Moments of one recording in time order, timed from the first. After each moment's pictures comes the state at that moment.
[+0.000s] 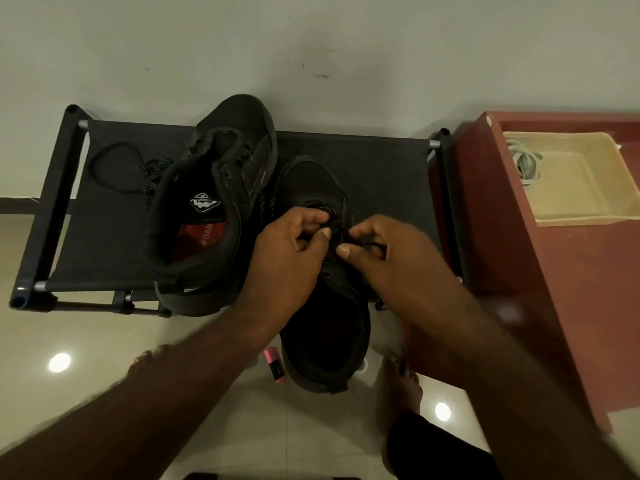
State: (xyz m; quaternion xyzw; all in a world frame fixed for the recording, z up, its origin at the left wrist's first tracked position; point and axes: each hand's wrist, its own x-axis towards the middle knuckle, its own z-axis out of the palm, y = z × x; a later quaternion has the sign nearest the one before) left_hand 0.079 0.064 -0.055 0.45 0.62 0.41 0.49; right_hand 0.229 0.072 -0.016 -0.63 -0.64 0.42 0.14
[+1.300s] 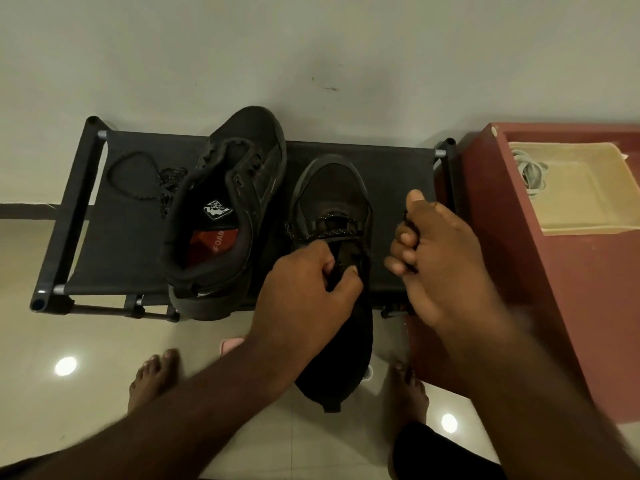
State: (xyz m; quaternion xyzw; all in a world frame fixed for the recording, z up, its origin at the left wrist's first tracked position) left_hand 0.087 0.036 -0.035 0.58 0.68 0.29 0.34; right_hand 0.225 0.083 -0.004 -0.60 -0.27 0.59 0.46
